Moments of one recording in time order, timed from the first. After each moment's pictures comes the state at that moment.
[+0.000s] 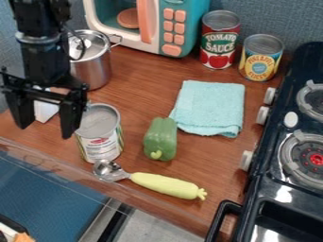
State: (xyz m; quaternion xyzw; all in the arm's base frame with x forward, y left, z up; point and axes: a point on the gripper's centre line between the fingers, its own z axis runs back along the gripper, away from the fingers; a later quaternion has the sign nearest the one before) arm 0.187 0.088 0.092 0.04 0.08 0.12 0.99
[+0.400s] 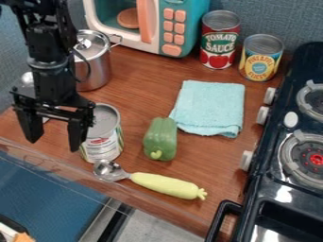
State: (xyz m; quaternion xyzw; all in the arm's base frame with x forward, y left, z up) arm 0.195 0.093 0.060 0.04 0.08 0.13 0.99
